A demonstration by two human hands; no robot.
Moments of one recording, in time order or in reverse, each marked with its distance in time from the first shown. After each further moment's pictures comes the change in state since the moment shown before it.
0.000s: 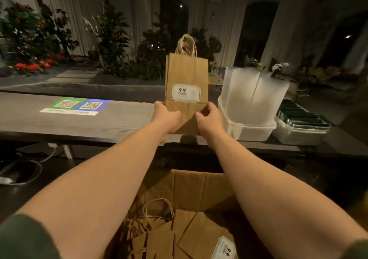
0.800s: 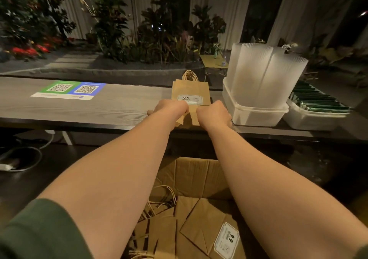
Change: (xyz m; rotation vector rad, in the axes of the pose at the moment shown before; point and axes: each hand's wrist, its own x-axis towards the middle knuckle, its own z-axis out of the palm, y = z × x) left_hand 0.043 -0.027 0.032 0.183 0.080 -0.254; right_hand 0.026 0.034 0.013 -0.532 0.166 0.264
